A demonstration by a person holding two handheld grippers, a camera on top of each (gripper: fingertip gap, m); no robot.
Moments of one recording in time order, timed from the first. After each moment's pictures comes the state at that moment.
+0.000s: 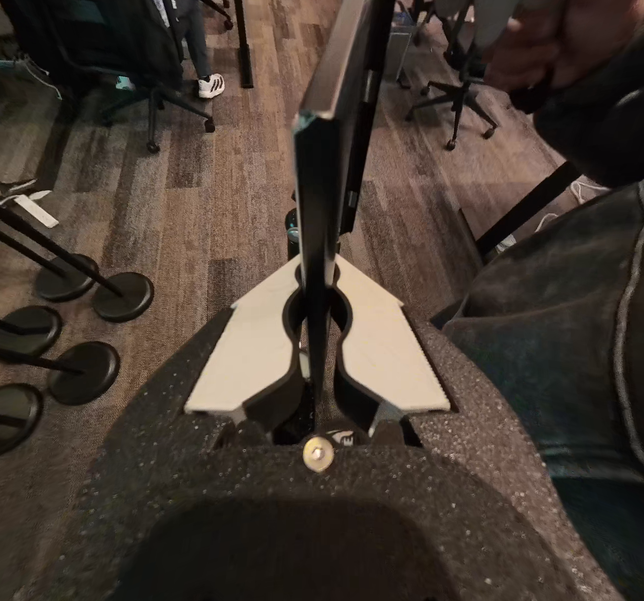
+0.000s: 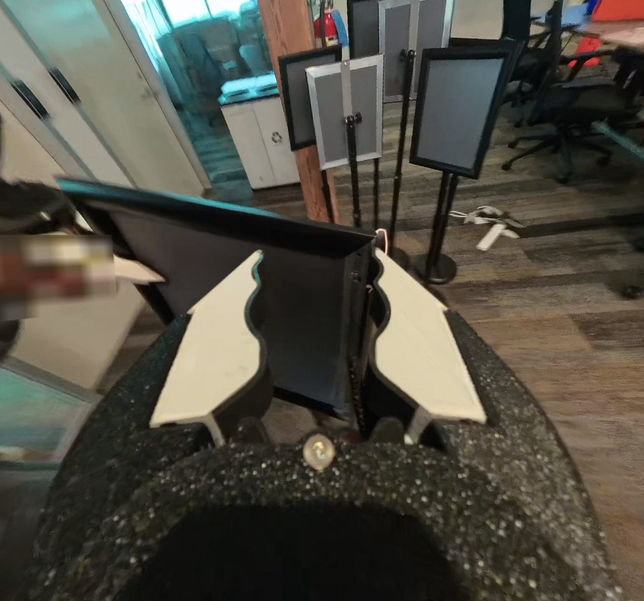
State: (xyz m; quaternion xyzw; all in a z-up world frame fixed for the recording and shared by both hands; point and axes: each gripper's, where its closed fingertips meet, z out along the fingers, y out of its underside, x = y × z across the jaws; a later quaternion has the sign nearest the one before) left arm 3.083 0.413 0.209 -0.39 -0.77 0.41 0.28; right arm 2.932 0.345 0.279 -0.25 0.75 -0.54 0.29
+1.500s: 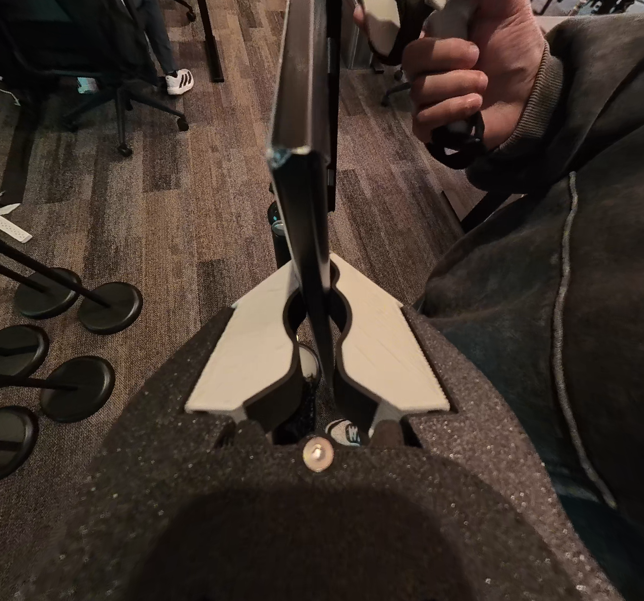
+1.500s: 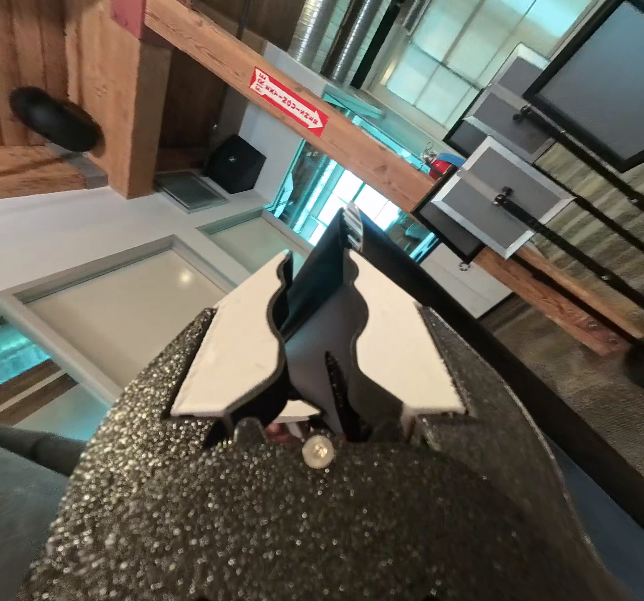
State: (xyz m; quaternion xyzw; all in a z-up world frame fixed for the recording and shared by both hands) left arm 3.091 0.412 0.205 -0.43 -0.76 0.39 0.29; right arm 2.947 0.323 0.295 0.05 0.55 -0.49 0.67
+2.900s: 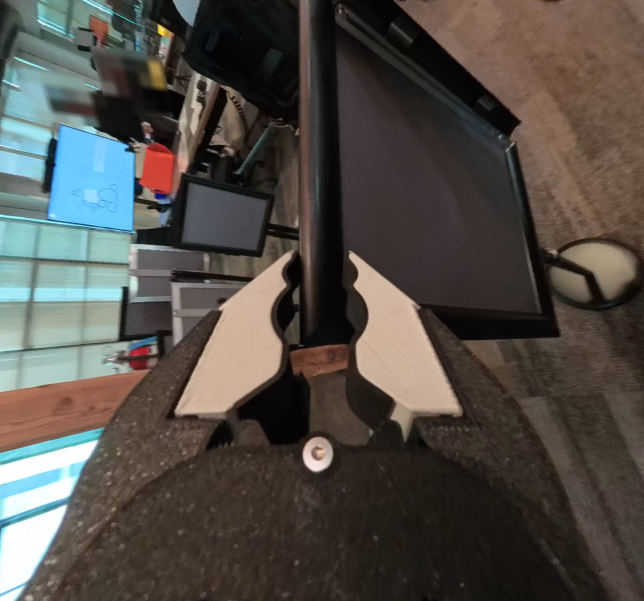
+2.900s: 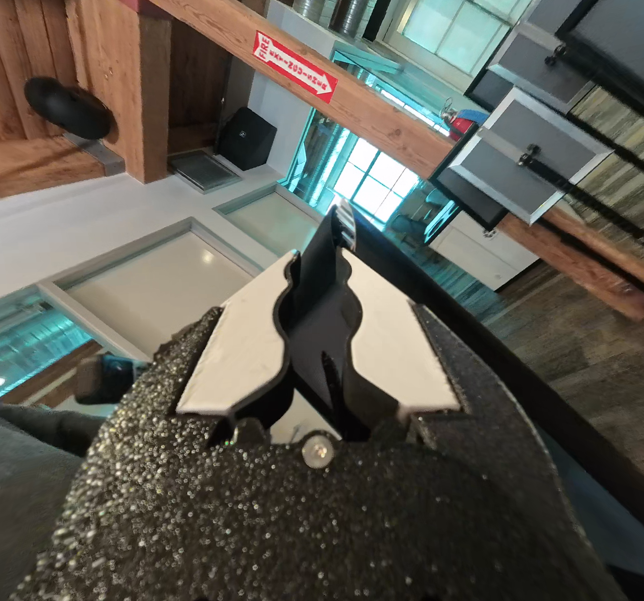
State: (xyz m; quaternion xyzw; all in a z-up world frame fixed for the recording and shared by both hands) left arm 3.090 0.399 0.288 -0.58 -0.65 0.46 -0.18; right arm 2.946 0.323 0.288 0.03 0.56 -0.44 0.70
